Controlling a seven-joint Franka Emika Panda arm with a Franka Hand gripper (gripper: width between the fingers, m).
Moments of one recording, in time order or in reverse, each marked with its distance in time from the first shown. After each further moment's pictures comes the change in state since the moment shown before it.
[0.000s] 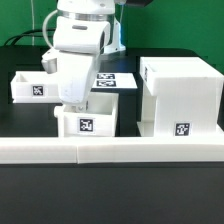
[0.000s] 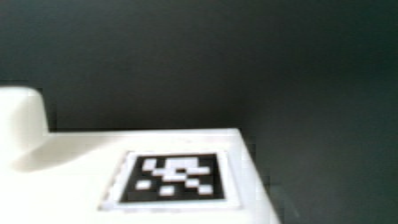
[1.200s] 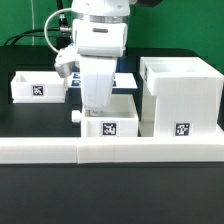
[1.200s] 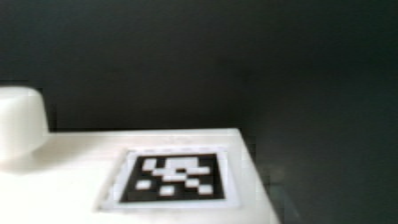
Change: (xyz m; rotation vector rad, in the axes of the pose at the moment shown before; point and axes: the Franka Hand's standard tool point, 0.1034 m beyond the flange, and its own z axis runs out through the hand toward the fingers) arm 0.027 0.013 0.002 0.008 0.013 -0.045
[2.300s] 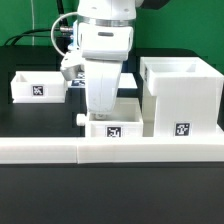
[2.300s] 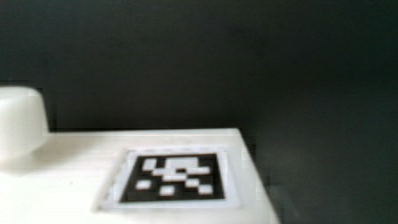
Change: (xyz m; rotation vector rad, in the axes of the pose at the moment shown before) arm 0.007 0.001 0.000 0.001 0.006 0.034
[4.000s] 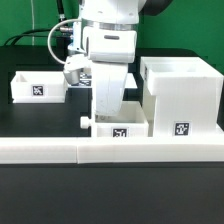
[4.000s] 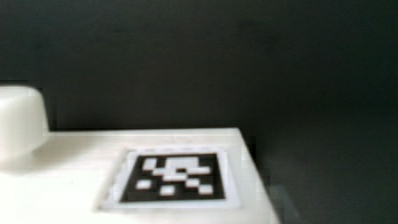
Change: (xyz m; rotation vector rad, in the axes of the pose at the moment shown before) arm 0.004 -0.002 0.007 -0.039 -0.021 -0.065
